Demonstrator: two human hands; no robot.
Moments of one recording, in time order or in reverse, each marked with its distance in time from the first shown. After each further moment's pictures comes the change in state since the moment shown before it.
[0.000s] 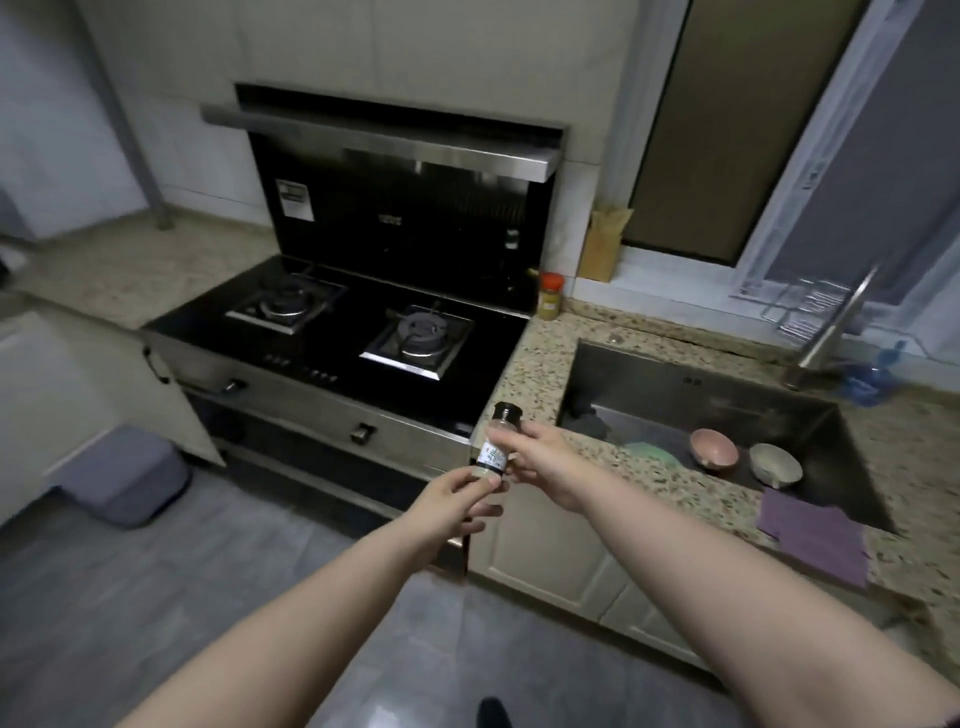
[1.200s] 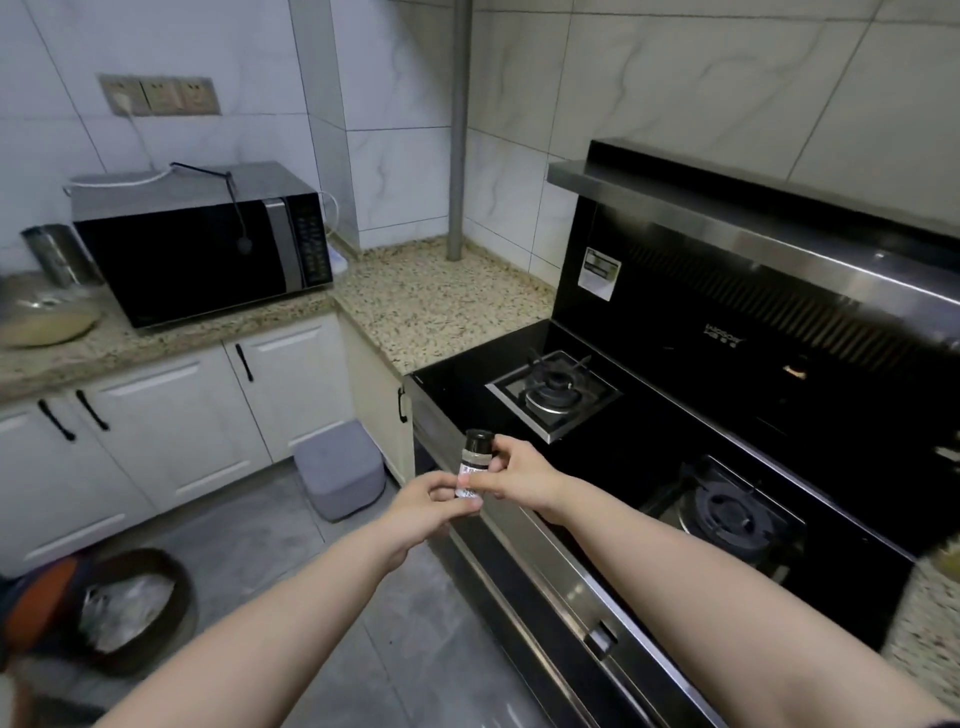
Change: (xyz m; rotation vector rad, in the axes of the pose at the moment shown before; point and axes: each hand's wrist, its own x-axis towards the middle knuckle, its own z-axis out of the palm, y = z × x) left_hand 0.061 0.100 -0.493 -0.064 0.656 -0.020; right_hand 0.349 -0.159 0.431 -0.493 -0.644 -0.238
